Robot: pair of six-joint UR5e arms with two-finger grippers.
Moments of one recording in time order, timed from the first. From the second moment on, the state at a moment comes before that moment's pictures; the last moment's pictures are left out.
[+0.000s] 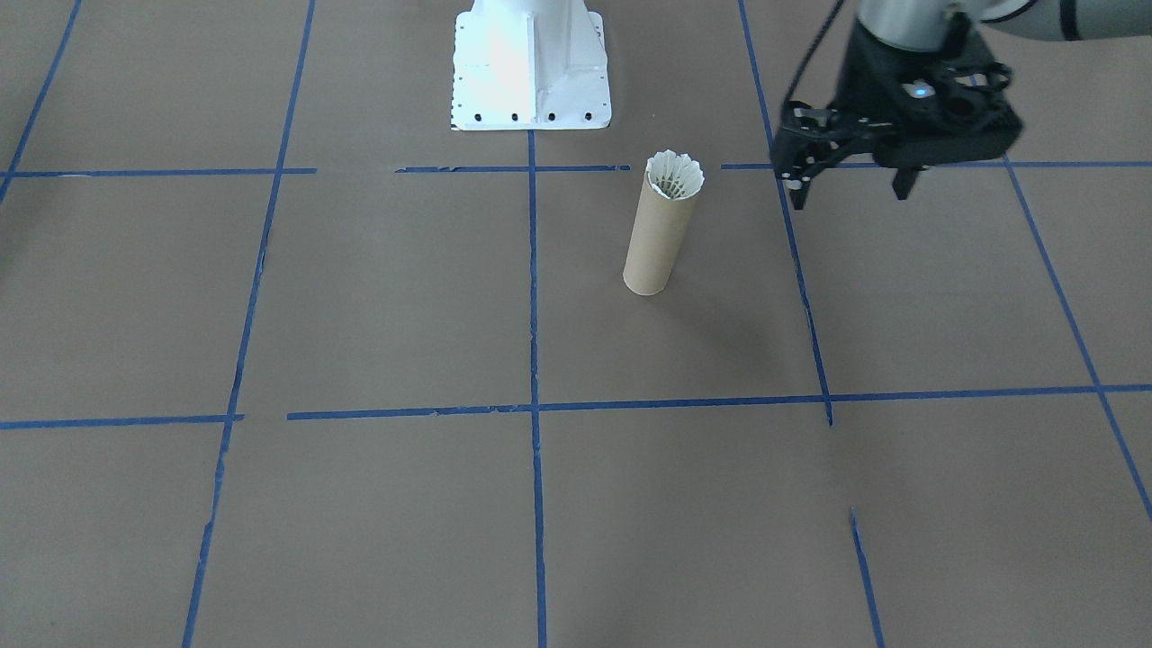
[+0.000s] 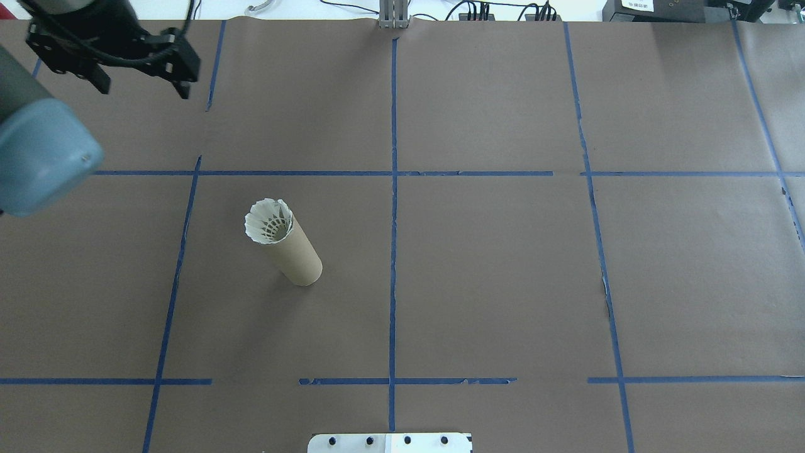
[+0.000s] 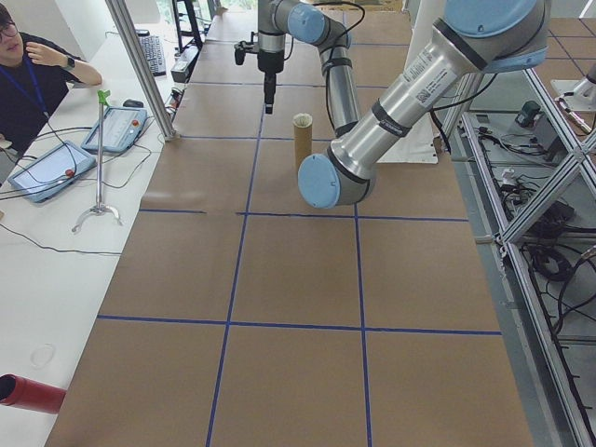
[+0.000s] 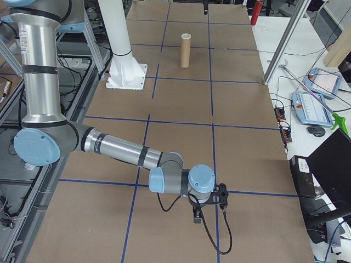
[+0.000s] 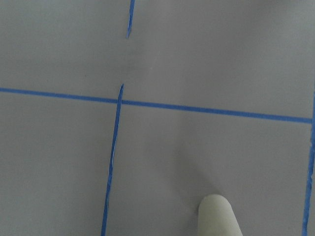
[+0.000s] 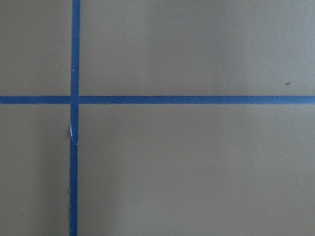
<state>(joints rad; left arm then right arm) -1.05 -2.24 -2.04 -0.95 -2.07 -0.66 1.62 -1.56 1.32 -1.31 2.33 -0.01</state>
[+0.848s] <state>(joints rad) -1.52 -1.71 -1.79 -1.40 -2.26 0.14 1.62 -1.56 1.32 -1.31 2.33 -0.01</state>
